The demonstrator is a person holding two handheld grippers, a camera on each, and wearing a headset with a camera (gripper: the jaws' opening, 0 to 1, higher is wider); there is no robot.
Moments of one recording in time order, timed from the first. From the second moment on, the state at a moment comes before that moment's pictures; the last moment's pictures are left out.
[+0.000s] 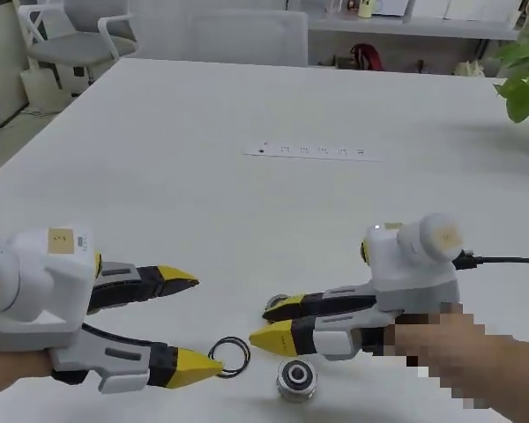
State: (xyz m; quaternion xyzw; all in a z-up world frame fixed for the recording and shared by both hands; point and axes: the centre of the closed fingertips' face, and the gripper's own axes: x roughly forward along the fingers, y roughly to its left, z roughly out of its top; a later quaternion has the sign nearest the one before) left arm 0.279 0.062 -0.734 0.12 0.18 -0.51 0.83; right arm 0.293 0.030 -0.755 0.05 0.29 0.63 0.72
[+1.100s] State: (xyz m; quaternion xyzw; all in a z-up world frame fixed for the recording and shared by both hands) left arm 0.308 0.038 -0.740 0.11 0.19 -0.52 0.82; right arm 0.335 -0.022 -0.768 0.00 0.27 0.57 0.77
